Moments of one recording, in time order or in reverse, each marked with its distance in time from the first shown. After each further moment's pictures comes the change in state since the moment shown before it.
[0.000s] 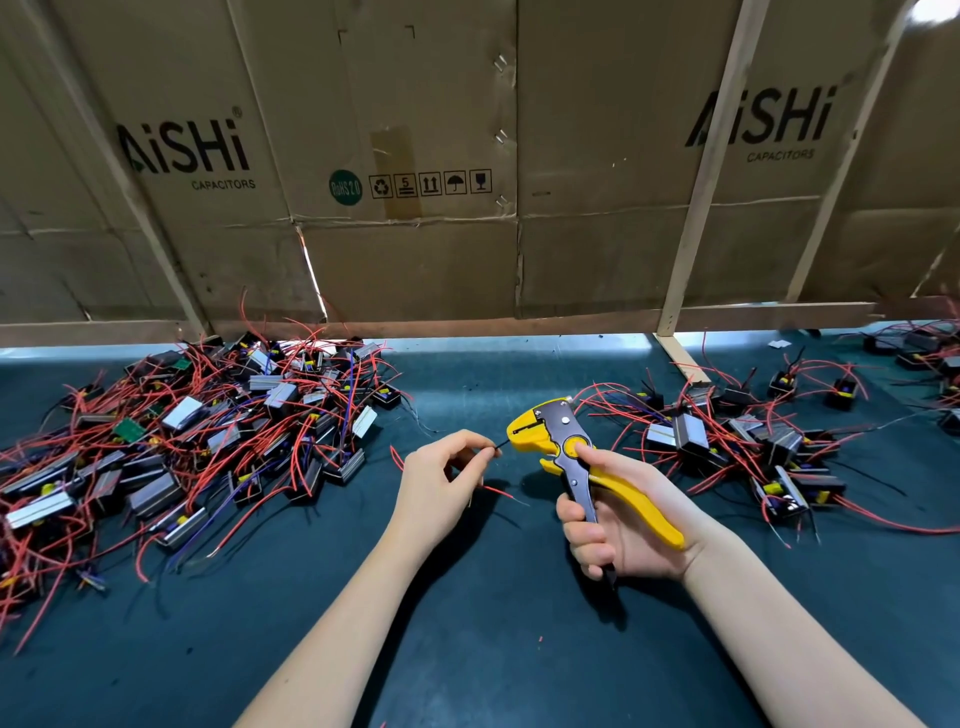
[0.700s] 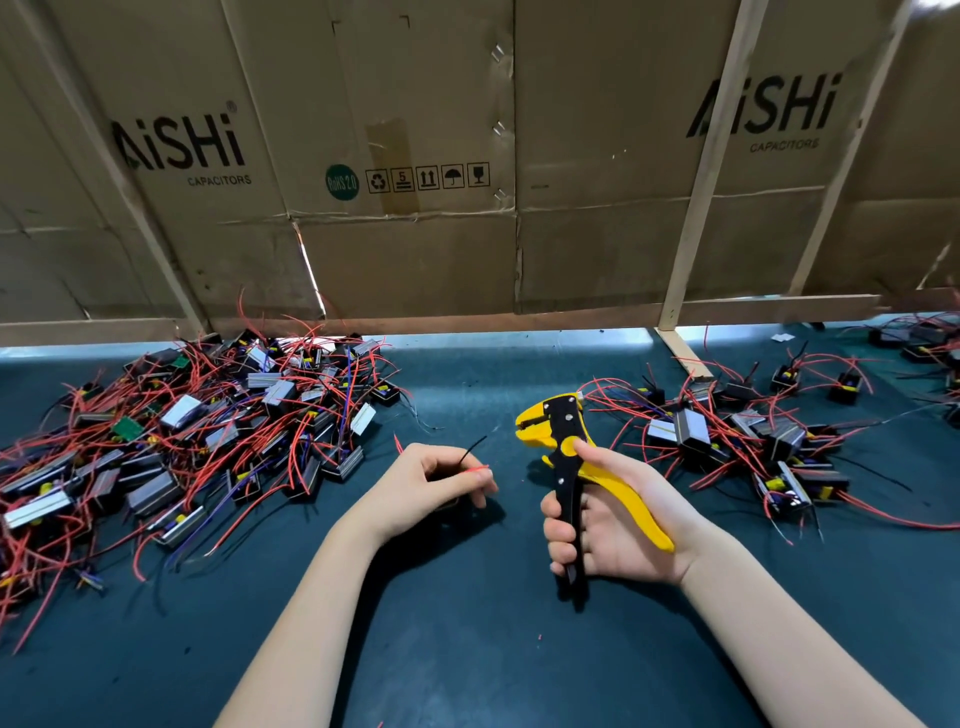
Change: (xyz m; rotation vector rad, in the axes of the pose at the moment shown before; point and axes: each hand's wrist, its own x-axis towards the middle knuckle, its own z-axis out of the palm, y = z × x) left_hand 0.005 -0.012 -0.032 -0.224 -0.481 -0.113; right_hand 0.001 0.006 0.007 0.060 0.023 -0.068
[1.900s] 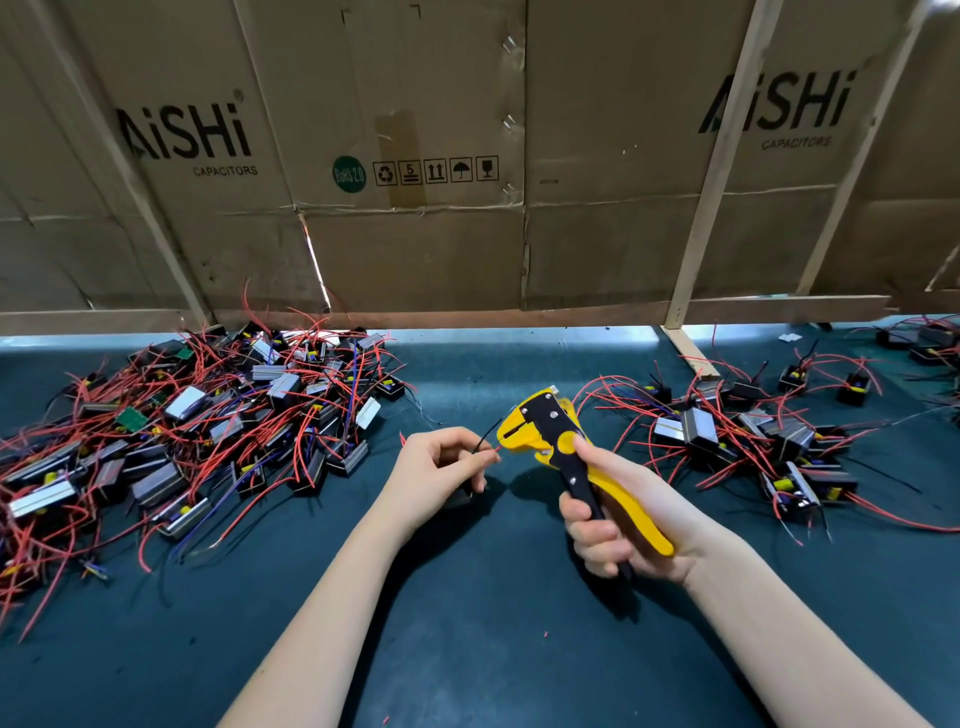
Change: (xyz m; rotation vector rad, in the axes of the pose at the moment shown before) left_hand 0.007 0.004 0.016 -0.145 0.274 -0.044; right_hand 0.001 -0.002 0.007 -0.195 0.122 0.038
